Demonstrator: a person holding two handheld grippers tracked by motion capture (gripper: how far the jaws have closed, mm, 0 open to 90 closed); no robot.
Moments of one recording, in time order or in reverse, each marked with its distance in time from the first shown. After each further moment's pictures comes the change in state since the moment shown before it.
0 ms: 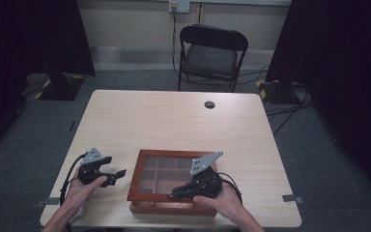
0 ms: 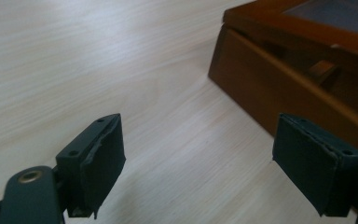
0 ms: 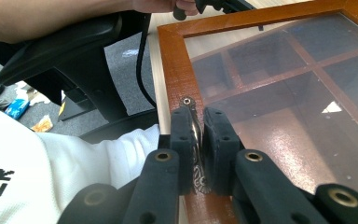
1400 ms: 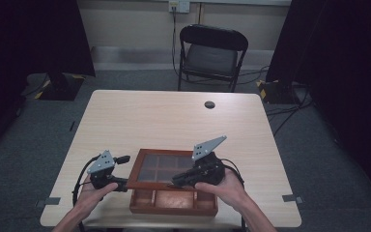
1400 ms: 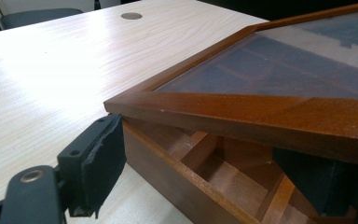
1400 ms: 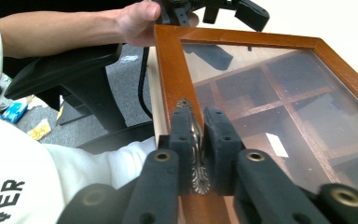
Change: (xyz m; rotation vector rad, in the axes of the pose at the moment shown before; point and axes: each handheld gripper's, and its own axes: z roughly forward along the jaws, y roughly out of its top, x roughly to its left) left arm -0.048 0.024 0.001 -0.169 -0.154 0.139; right arm -0.003 0.035 -0.024 -0.011 -0.014 -0.015
